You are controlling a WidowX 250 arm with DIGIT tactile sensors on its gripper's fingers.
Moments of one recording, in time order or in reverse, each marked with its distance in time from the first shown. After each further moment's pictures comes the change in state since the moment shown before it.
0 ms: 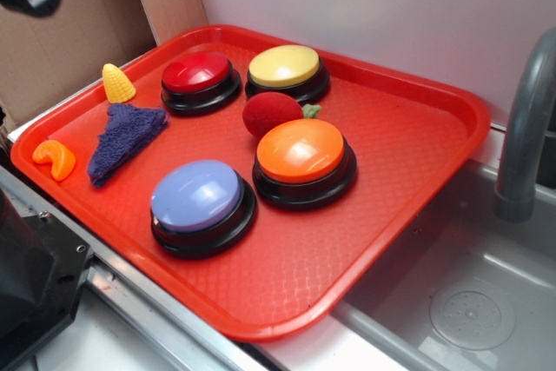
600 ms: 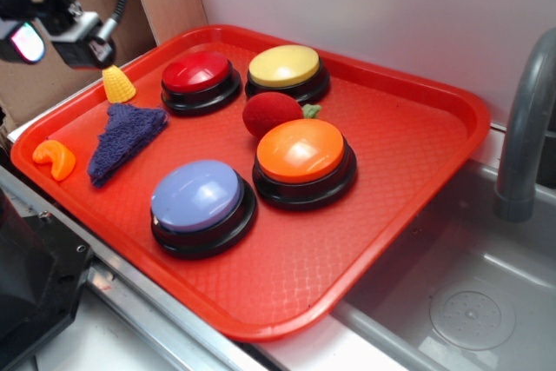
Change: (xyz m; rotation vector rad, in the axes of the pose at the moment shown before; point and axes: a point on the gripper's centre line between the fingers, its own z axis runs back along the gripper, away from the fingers) arm 0.018 0.042 -0.074 0.020 -0.039 0.264
